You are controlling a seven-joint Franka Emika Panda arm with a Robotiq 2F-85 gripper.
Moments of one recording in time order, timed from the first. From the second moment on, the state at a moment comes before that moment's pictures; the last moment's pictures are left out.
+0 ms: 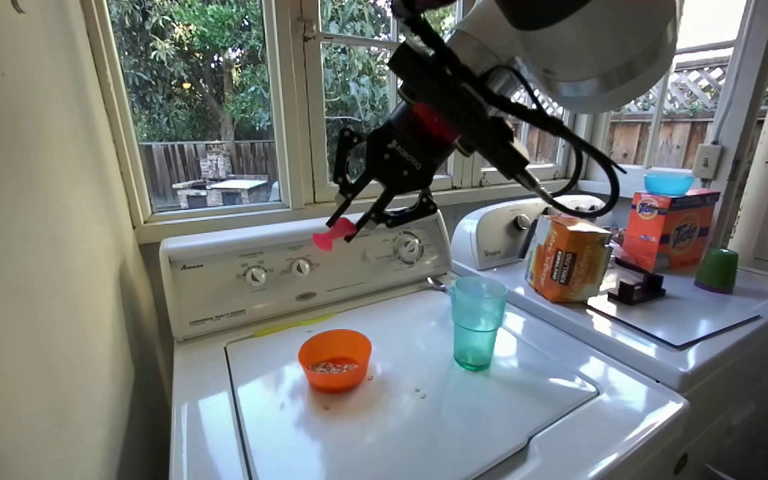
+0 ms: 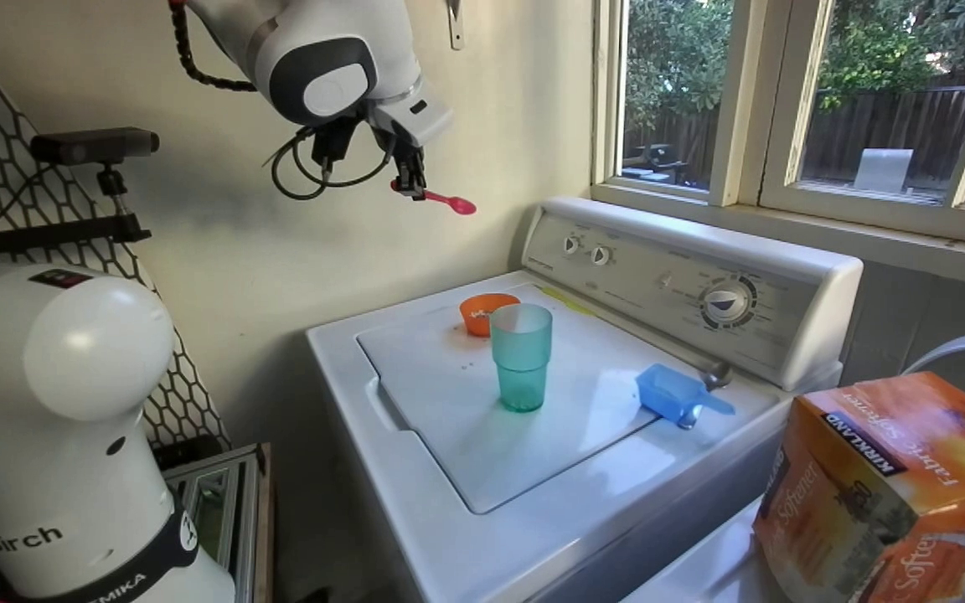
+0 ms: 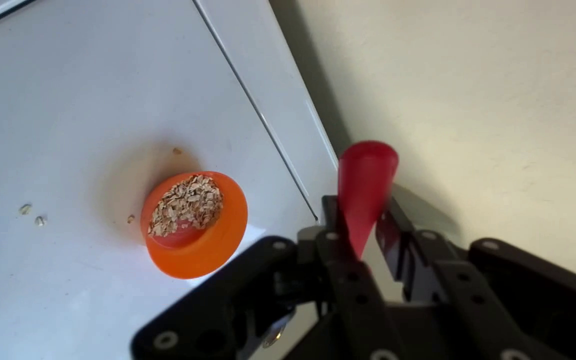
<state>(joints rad) 0.97 -0.51 -0.34 -2.62 0.45 2.74 0.66</state>
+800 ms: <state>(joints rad) 0.77 -0.39 -0.16 -2.63 0.80 2.68 0.41</state>
